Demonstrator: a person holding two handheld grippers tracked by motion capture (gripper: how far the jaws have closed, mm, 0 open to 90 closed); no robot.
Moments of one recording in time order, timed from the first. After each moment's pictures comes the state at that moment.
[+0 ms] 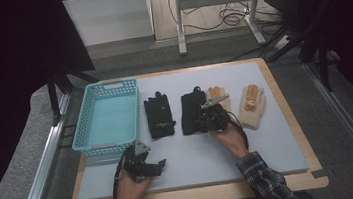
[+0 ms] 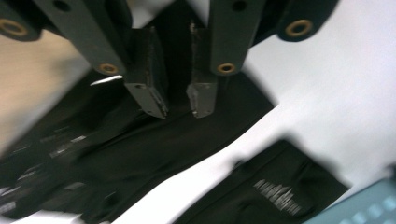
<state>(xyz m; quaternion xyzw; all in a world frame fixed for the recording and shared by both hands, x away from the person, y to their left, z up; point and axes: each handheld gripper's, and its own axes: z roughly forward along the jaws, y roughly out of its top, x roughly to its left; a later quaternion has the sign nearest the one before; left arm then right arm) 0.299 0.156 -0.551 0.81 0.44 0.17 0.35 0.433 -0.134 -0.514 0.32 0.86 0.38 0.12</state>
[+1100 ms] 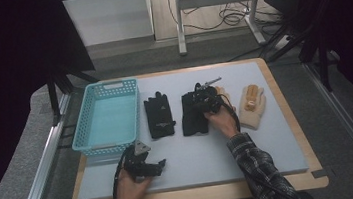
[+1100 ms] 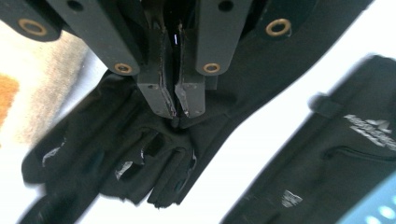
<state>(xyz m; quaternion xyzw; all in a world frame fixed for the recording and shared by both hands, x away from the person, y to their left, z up) 0.299 0.157 -0.551 0.81 0.43 0.17 0.35 0.496 -0.119 -0.507 0.40 0.84 0.35 0.10</state>
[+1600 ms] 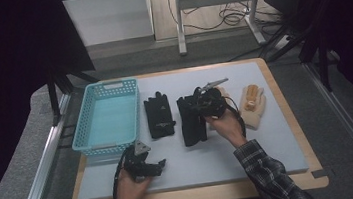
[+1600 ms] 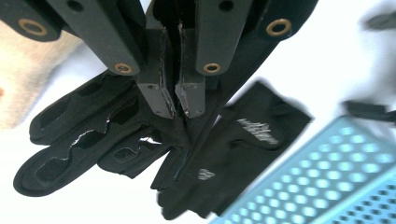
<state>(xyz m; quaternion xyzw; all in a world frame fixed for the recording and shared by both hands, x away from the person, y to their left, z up) 0.299 0.157 -0.551 0.81 0.43 0.17 0.35 0.443 -0.121 -0.462 0.36 0.84 0.40 0.08</state>
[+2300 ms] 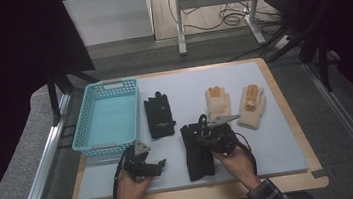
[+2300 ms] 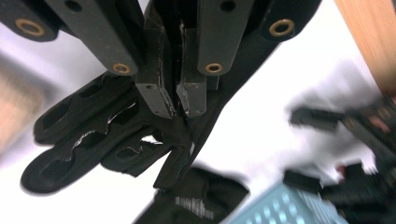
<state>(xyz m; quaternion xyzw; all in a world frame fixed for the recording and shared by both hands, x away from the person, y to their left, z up) 0.299 0.156 -0.551 0.81 0.44 0.17 0.35 0.338 -0.137 -0.494 0.37 0.83 0.40 0.08</state>
